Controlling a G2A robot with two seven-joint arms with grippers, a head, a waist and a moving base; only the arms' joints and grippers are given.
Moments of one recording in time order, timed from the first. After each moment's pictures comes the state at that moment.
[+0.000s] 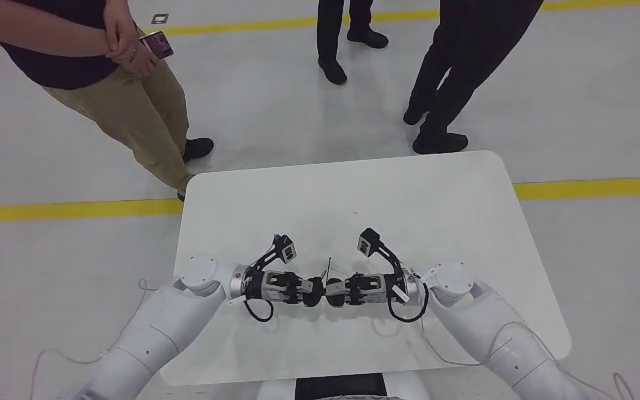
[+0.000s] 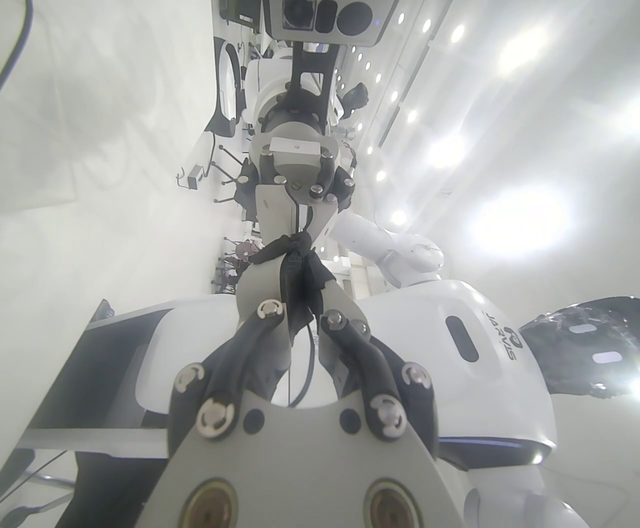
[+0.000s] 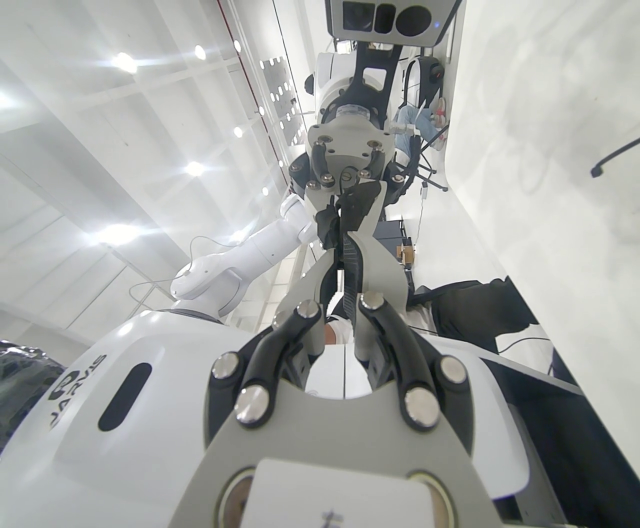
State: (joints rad) left arm 1.19 -1.00 -0.82 -1.27 -0.80 -0.26 -1.33; right arm -1.35 -1.12 0.94 -1.43 0.54 -0.19 1.13
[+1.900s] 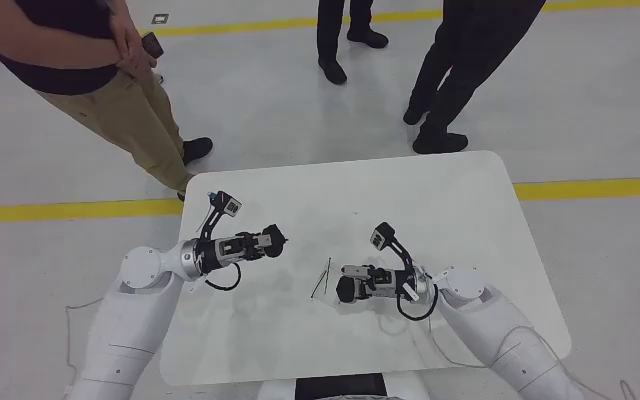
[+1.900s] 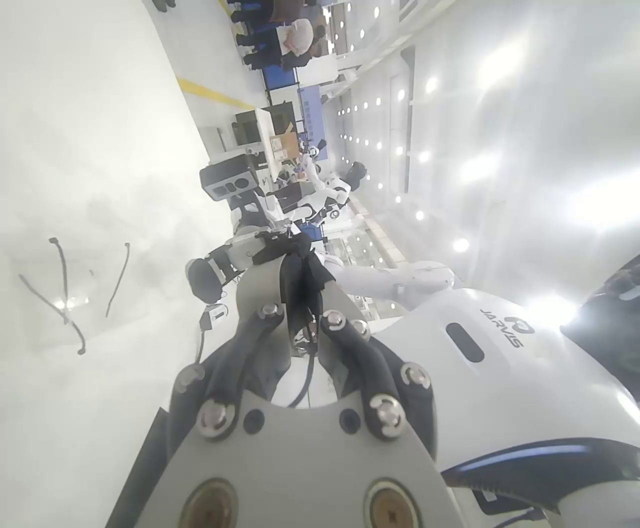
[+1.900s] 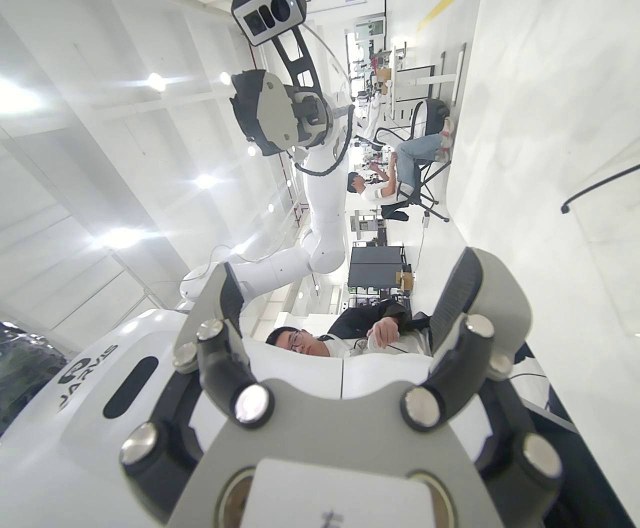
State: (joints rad) left arm 1.40 -1.06 -1.39 -1.51 -0.56 -0.34 -1.27; right arm -1.38 -1.11 1.01 -1.44 0.55 -0.27 1.09
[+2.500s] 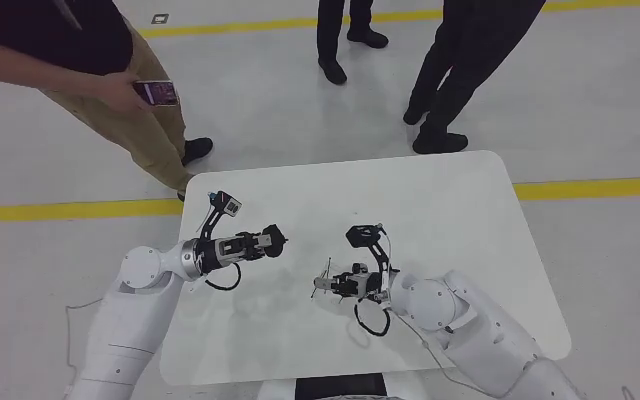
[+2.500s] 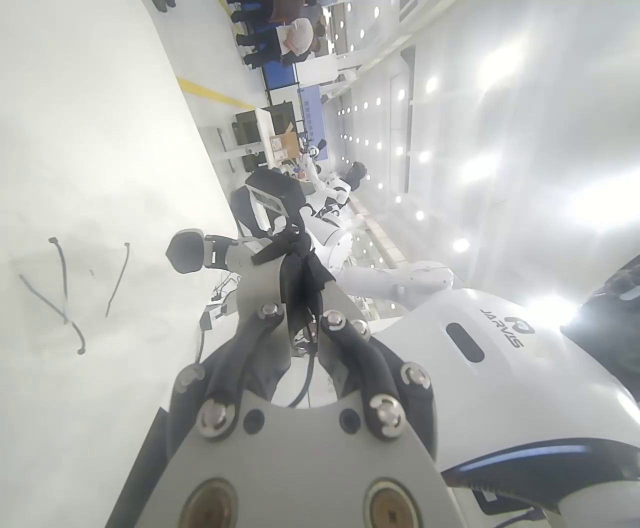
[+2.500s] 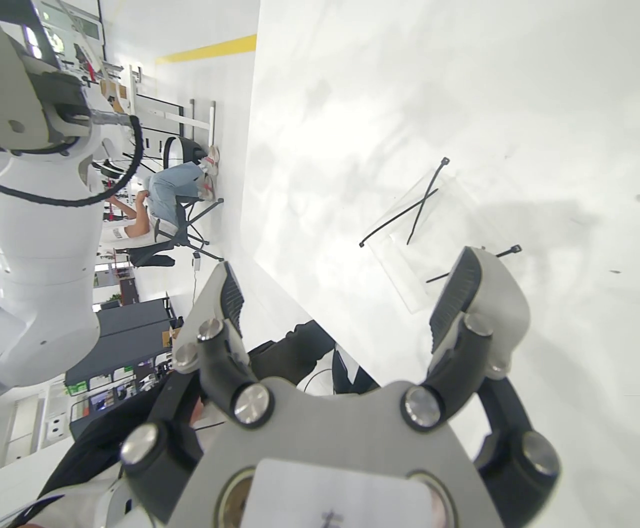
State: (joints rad) left arm 1.40 -1.06 -1.39 -1.51 -0.56 -0.34 -1.27; right arm -1.44 -1.07 0.92 -1.94 -0.44 0.30 0.77
